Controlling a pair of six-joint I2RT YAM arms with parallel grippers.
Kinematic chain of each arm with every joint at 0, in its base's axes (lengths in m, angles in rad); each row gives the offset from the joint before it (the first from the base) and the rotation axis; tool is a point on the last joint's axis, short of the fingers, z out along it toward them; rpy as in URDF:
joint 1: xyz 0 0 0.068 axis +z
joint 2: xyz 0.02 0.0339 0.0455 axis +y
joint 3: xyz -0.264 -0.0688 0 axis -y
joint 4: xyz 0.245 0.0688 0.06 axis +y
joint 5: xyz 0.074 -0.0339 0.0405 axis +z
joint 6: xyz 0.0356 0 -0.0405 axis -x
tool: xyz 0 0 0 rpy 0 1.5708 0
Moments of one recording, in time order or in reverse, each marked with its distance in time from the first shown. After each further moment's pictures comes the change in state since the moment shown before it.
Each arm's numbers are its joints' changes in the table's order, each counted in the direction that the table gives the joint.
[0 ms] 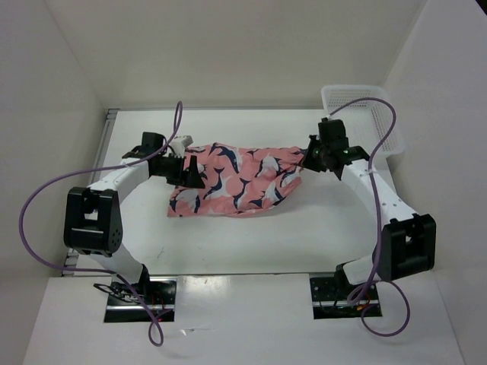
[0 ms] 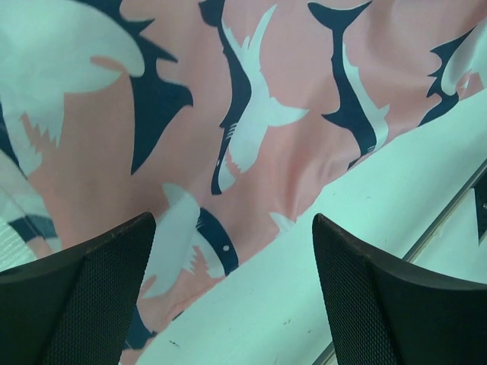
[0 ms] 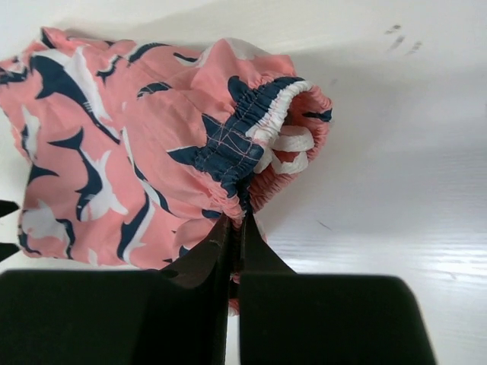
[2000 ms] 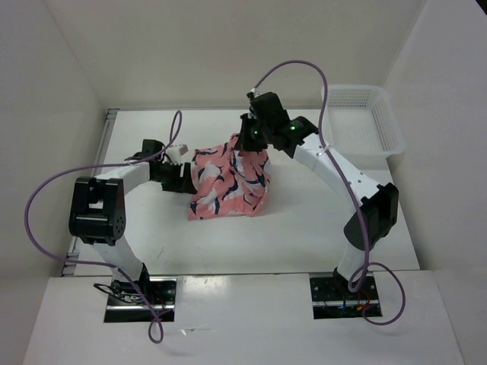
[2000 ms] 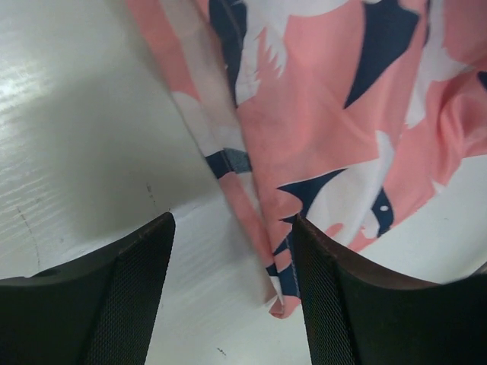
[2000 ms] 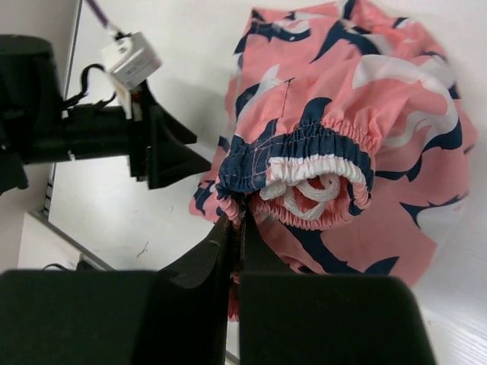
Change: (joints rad) left arm 0.042 0.093 -0.040 -0.056 0.121 0.000; right arm 0.394 0.314 0.608 0.169 0.028 0.020
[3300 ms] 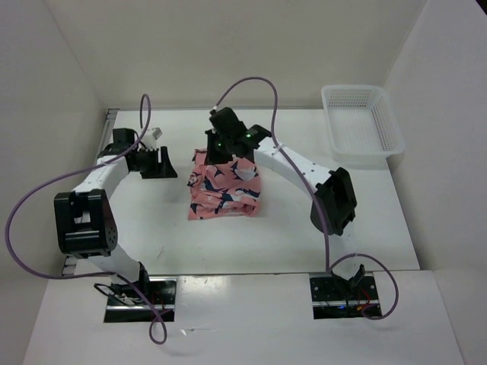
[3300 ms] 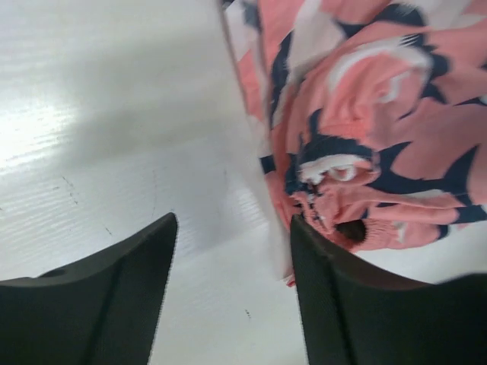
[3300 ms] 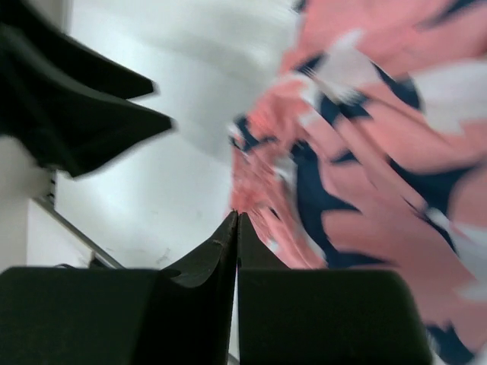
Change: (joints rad) left arm 0.167 -0.100 0.075 0.089 -0.004 -0.001; right arm 0.154 0.341 0.206 -0.055 0.016 -0.097
